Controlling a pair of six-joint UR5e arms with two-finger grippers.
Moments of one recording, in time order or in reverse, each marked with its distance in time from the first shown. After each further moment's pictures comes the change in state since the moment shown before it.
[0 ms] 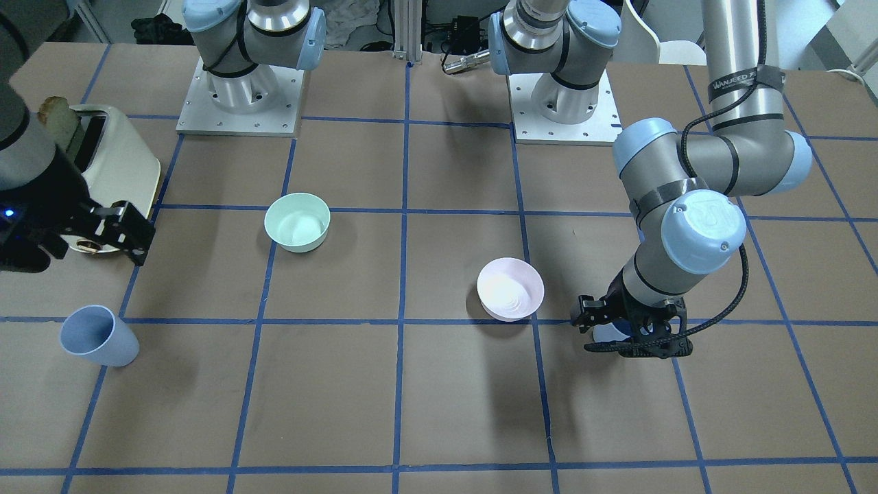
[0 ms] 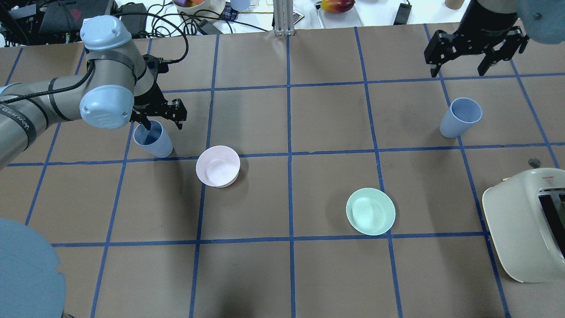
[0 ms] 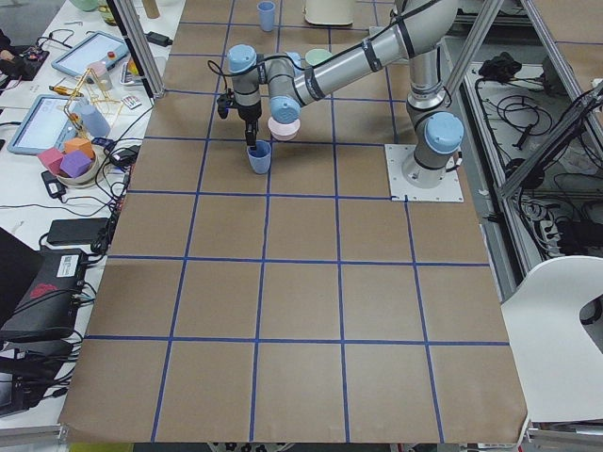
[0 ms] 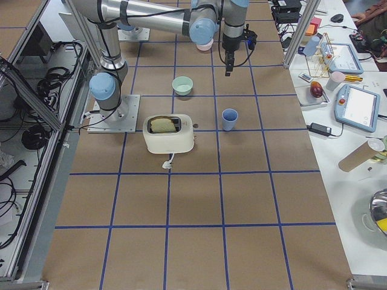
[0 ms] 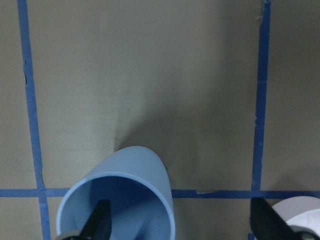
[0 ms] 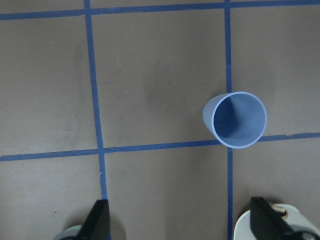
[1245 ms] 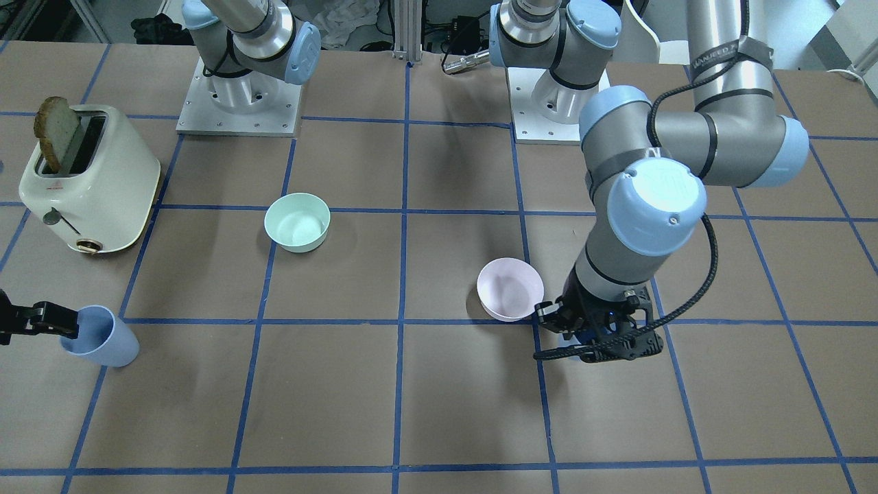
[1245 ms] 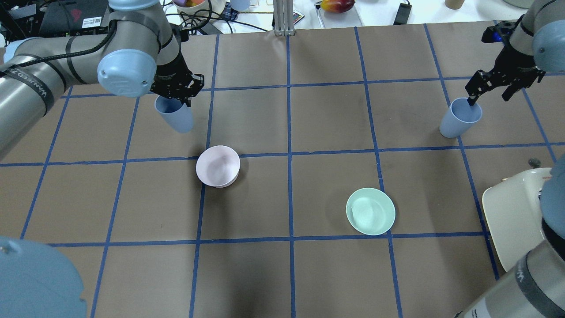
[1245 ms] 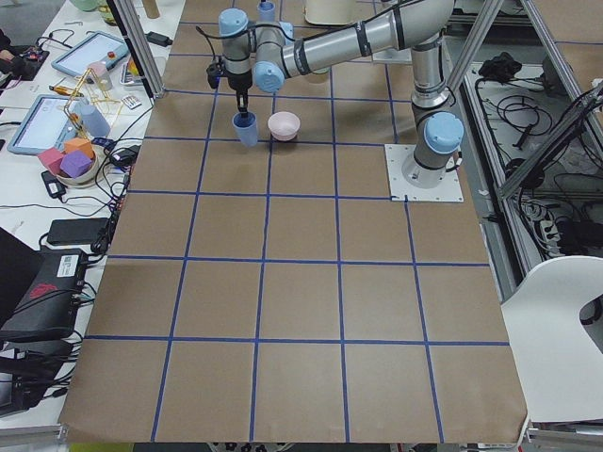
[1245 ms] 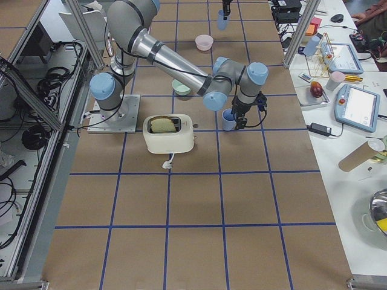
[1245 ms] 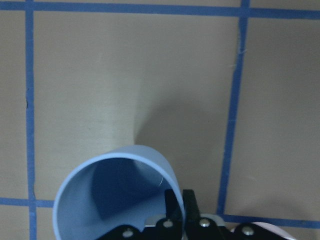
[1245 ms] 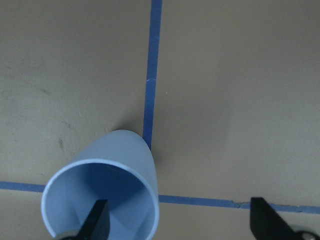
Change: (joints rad) left arm -0.172 -0.004 0.220 -0.165 -0.006 -0.302; right arm -0.220 0.275 0.014 -0.155 0.006 -0.336
